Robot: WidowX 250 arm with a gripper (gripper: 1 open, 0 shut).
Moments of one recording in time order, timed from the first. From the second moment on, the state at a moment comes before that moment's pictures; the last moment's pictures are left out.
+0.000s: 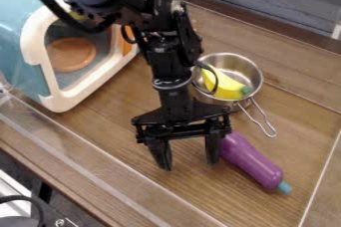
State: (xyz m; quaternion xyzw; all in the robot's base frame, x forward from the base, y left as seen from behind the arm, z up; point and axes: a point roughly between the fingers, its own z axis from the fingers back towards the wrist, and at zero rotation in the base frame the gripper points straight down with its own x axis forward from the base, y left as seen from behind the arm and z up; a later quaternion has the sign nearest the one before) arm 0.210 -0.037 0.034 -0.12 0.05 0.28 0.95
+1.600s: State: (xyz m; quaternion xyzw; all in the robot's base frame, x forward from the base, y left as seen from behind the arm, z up) arm 0.276 -0.034 0.038 -0.14 0.04 0.39 0.91
